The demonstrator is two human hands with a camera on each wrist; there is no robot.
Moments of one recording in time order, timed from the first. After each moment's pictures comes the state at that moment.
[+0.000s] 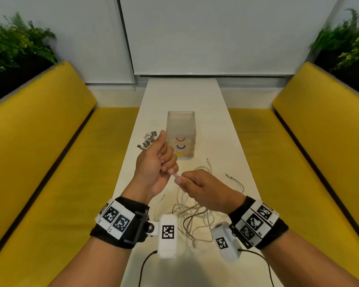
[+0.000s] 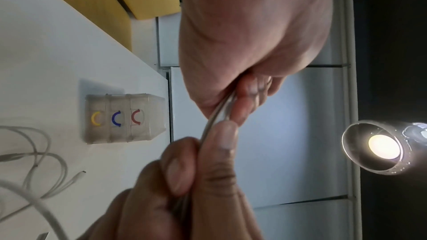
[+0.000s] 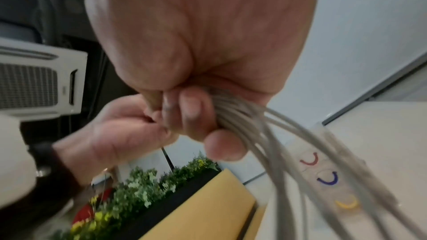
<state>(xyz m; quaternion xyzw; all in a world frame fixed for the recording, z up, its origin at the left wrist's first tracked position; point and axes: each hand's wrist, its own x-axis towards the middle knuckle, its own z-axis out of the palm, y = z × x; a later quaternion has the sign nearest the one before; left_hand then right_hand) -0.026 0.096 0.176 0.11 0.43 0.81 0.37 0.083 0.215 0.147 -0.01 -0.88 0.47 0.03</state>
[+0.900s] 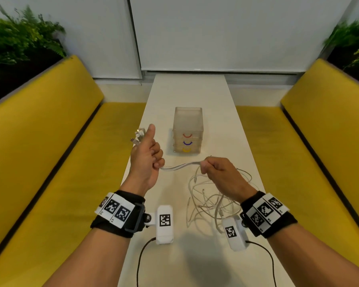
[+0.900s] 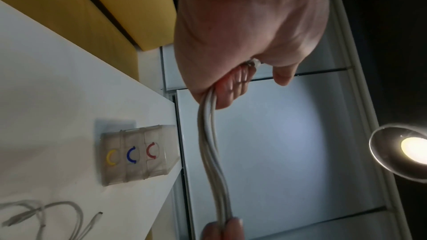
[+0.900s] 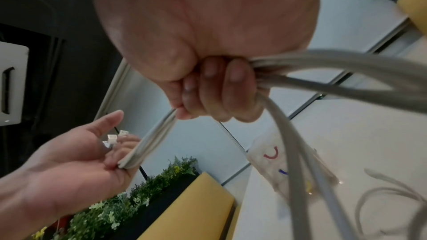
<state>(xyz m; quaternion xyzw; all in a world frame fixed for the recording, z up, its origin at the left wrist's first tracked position) -0.055 0.077 0.159 0.02 0.50 0.83 0.25 0.081 0.243 0.132 -0.16 -0.84 0.51 0.10</state>
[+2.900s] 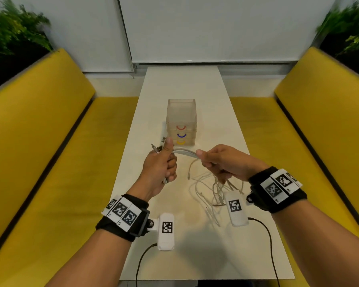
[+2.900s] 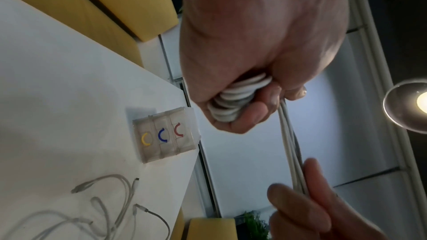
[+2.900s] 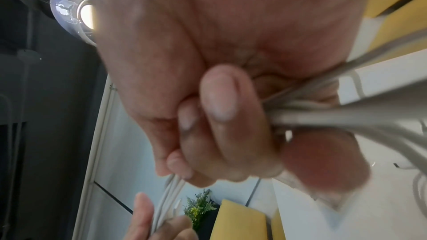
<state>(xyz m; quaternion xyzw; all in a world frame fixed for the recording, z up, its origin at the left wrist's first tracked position) -0.021 0.087 0.132 0.10 0.60 0.72 0.35 0.090 0.266 0.169 -0.17 -0.77 0.61 -0.12</state>
